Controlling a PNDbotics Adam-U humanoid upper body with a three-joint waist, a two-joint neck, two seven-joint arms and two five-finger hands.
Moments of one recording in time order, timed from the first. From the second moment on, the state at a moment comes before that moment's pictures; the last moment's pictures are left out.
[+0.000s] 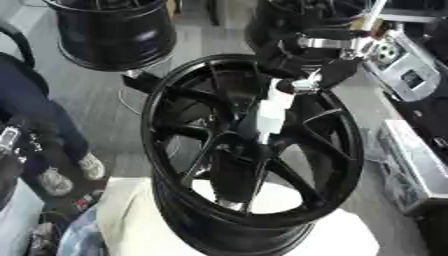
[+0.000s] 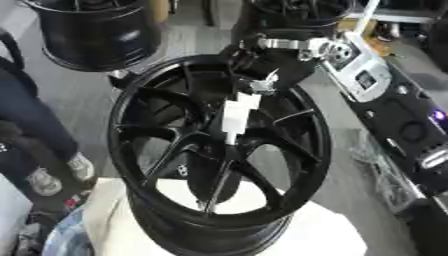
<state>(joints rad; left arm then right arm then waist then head) -0.05 0.15 0.30 -1.80 0.01 0.04 -0.42 -0.95 -0.47 0.42 -1.10 0.11 -0.44 0.74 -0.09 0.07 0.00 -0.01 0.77</state>
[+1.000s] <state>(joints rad) -0.05 0.15 0.30 -1.80 0.01 0.03 -0.42 -0.93 -0.46 0.40 -1.00 0.24 -0.47 0.71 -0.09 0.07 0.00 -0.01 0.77</state>
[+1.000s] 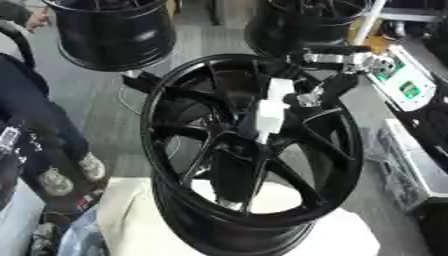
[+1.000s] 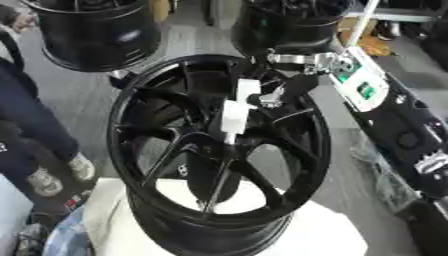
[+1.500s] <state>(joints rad) -0.05 0.15 0.30 -1.80 0.01 0.03 -0.42 -0.92 -0.44 0.40 -0.96 0.26 -0.48 0.70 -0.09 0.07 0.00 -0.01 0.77</state>
